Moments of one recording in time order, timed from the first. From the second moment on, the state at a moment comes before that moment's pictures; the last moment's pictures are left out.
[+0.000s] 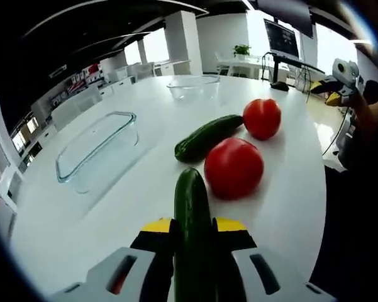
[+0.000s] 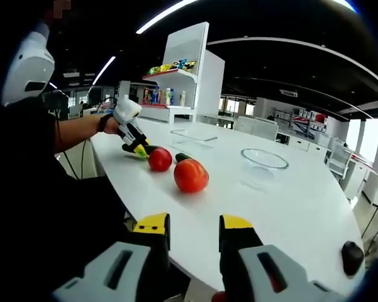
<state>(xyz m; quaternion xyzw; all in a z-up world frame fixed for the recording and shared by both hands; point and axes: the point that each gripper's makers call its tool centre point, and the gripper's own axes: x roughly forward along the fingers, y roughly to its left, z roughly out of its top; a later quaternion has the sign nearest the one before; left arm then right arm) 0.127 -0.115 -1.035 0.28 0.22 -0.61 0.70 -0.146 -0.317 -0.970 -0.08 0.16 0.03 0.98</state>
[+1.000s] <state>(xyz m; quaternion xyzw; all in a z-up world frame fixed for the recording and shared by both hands) 0.158 -0.136 -1.030 0.39 0.15 -0.66 0.62 -0.122 -0.311 -0.974 -0.07 0.18 0.04 0.98</state>
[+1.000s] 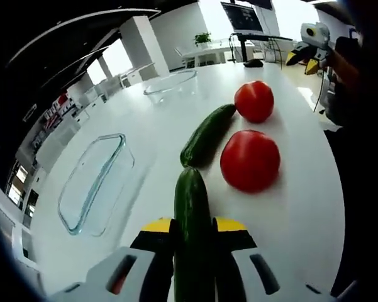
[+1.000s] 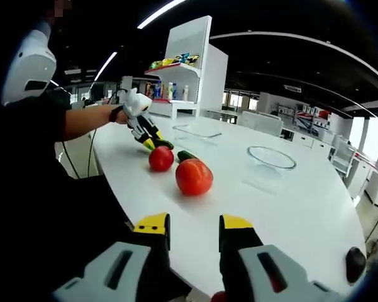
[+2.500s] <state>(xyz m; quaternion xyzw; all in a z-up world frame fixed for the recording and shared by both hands) 0.248 -0.205 -0.971 0.41 0.07 -0.67 0.61 -0.110 -0.329 -0.981 -0.06 0.19 0.03 0.98</state>
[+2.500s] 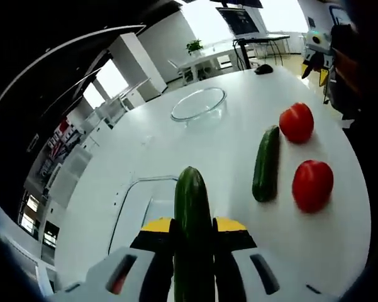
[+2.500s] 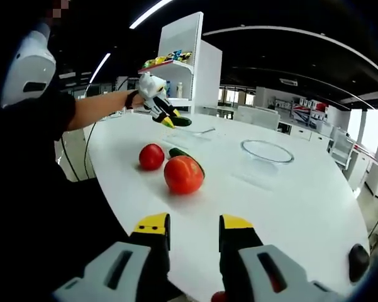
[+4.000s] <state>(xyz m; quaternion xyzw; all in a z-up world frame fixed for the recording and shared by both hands) 0.290 -0.239 -0.989 0.42 0.05 -0.69 0.59 -0.116 -0.330 -0.988 -0.05 0.20 0.02 0.98</state>
